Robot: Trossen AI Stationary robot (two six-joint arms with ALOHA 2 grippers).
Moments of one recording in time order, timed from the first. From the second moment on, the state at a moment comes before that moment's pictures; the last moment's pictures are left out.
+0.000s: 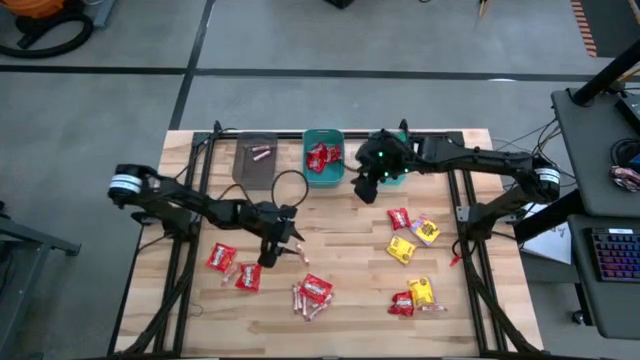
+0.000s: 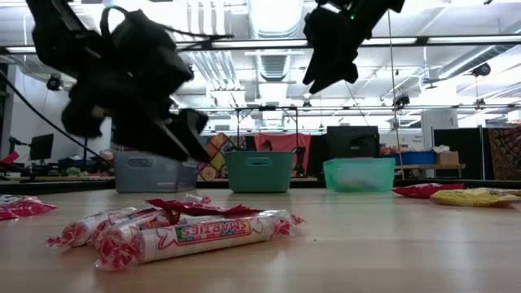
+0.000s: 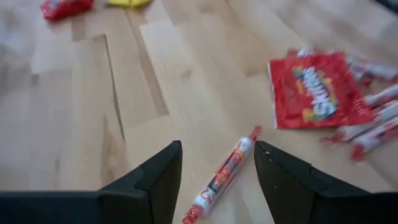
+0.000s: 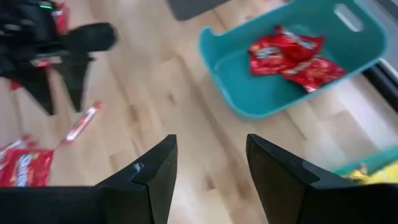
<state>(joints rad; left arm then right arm) -0.04 1.53 0.48 0.45 0.25 0.23 -0.29 1.45 1.24 -0.63 -0.05 0.20</state>
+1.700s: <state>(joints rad) 0.60 0.91 0.51 -0.28 -0.42 -0.15 -0.16 1.45 1.01 -0.45 0.00 0.33</state>
